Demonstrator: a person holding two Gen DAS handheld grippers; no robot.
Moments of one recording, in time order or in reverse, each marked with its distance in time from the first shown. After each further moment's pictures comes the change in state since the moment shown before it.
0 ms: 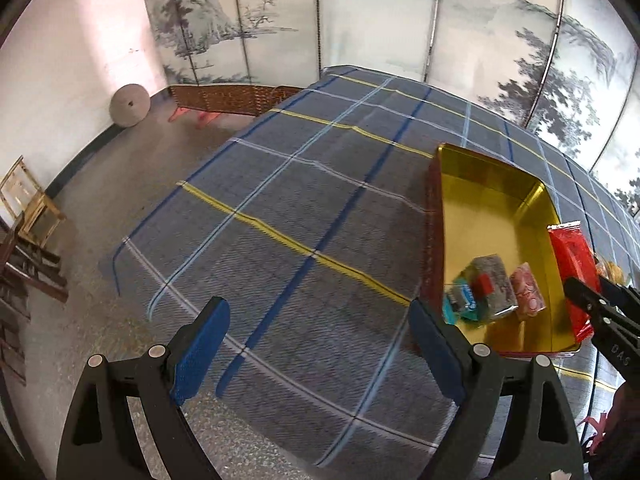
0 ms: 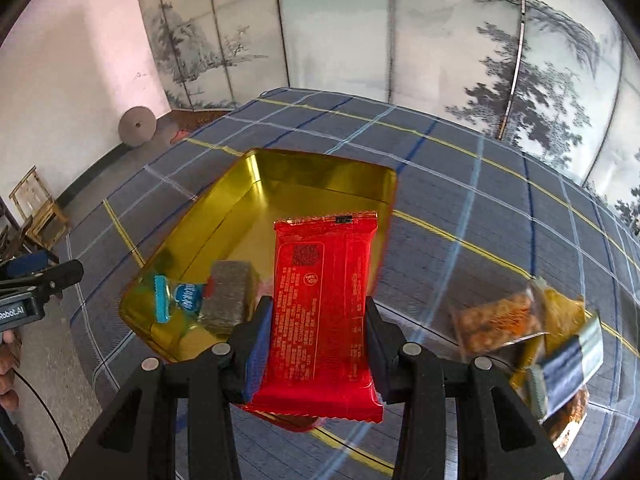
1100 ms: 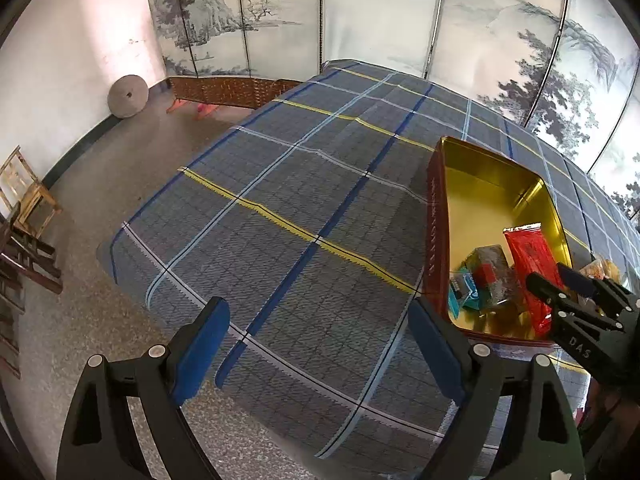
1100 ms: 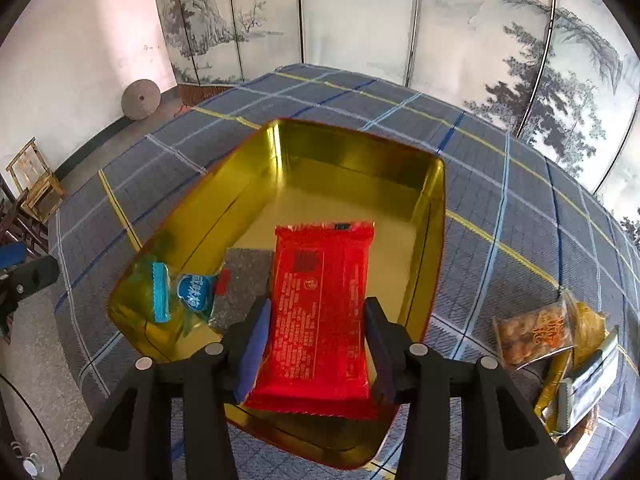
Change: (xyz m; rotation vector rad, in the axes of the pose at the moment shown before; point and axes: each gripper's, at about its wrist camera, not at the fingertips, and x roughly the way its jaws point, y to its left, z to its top) left arm 0.000 0.006 -0.008 -0.013 0.017 -0.024; right arm 0.028 0.029 0.002 -0.062 0.051 -0.022
